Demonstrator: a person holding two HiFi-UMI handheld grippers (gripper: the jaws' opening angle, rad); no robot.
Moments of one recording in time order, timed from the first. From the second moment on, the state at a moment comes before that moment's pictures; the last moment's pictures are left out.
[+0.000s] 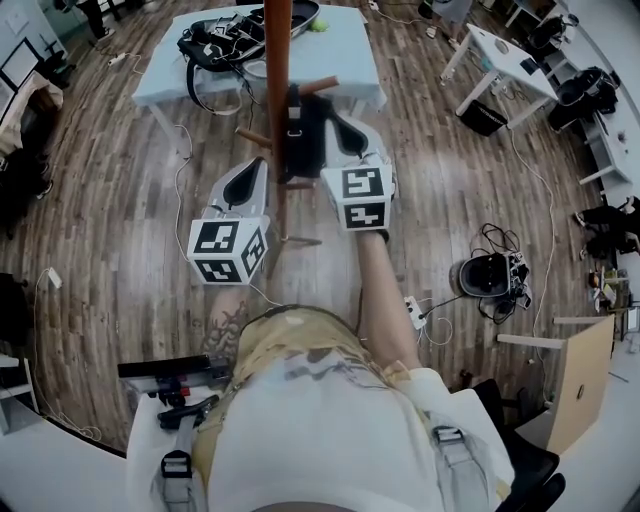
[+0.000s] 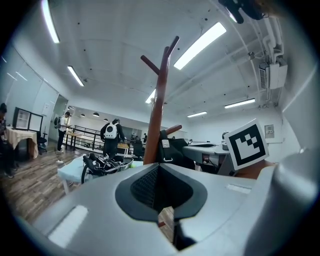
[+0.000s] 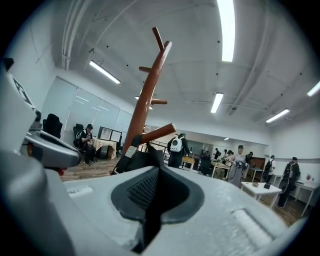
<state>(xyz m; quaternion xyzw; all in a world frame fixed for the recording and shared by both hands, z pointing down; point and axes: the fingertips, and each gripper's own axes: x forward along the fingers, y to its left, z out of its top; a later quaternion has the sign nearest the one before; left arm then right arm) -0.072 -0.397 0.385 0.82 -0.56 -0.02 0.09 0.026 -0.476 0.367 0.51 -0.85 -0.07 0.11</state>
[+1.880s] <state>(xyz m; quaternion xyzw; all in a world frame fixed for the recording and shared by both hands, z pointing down) -0.037 -0.398 0.372 0.85 -0.52 -0.02 0.07 0.082 -0.406 0.345 0.61 -0.79 -0.05 0.00</state>
